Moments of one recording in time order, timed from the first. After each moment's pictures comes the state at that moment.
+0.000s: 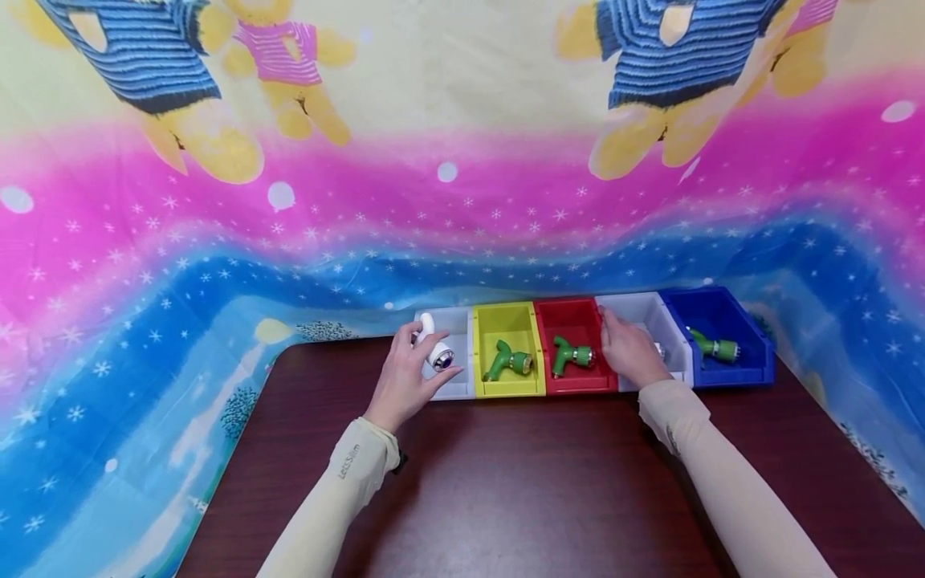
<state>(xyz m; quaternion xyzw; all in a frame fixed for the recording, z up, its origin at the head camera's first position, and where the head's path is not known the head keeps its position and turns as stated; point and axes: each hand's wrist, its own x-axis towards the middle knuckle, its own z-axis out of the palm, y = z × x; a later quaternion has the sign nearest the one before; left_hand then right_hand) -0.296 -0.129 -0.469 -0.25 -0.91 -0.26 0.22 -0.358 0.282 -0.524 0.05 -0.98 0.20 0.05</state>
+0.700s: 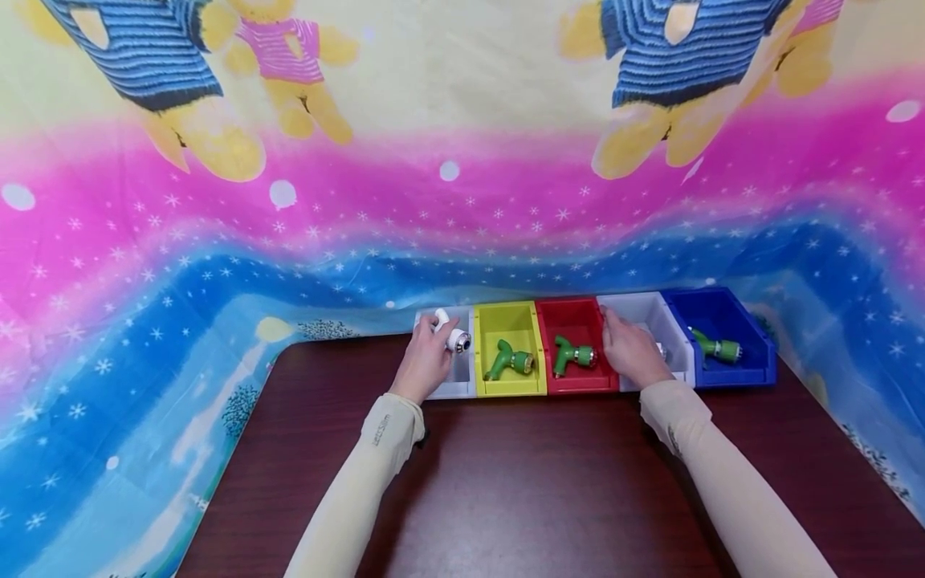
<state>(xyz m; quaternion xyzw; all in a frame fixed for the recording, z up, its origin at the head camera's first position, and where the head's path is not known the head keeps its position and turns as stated) -0.336 -0.107 -0.482 -0.22 -0.94 -0.22 0.16 -0.357 0.282 -0.523 0.05 -0.98 0.20 0.07</state>
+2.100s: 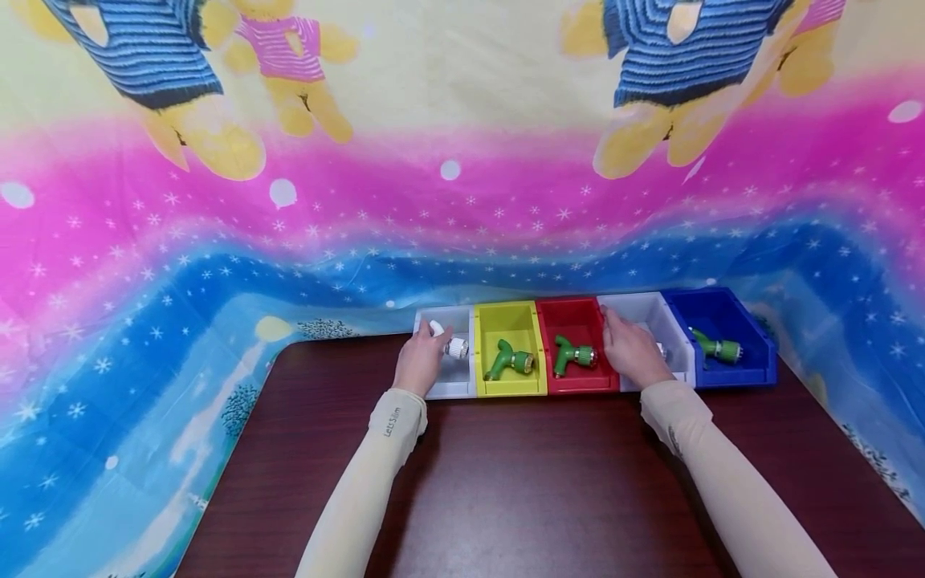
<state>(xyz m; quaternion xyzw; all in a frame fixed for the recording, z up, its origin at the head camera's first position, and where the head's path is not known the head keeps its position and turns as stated) -0.354 -0.110 -0.502 -0.18 -0.97 -0.08 0.17 -0.357 0.284 -0.524 0.05 -0.97 0.21 0.07</state>
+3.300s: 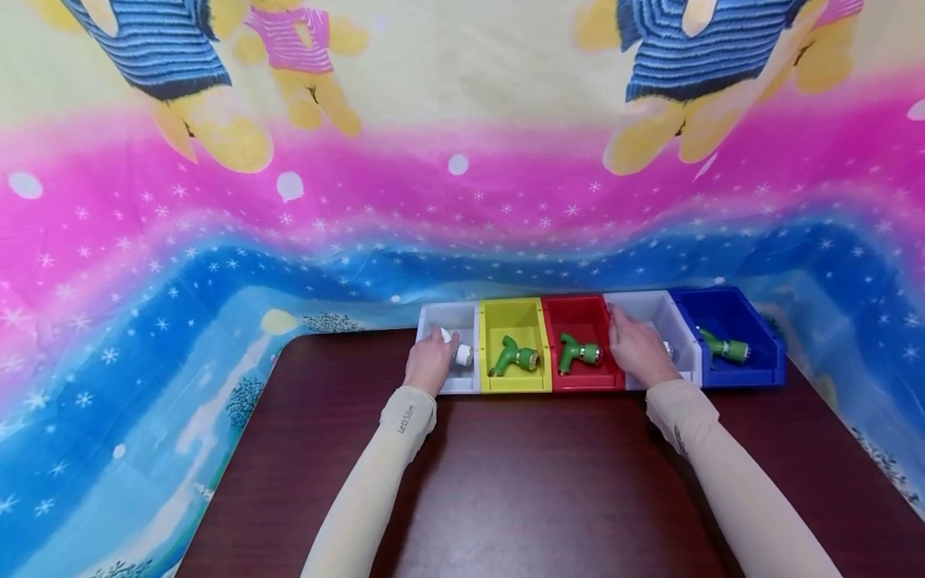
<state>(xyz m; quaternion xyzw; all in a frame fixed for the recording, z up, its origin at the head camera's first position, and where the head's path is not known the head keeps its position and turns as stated) -0.353 -0.108 -0.525 -0.20 -0.96 0.08 0.17 -0.357 0.282 -0.521 0.04 -0.98 0.22 0.03</state>
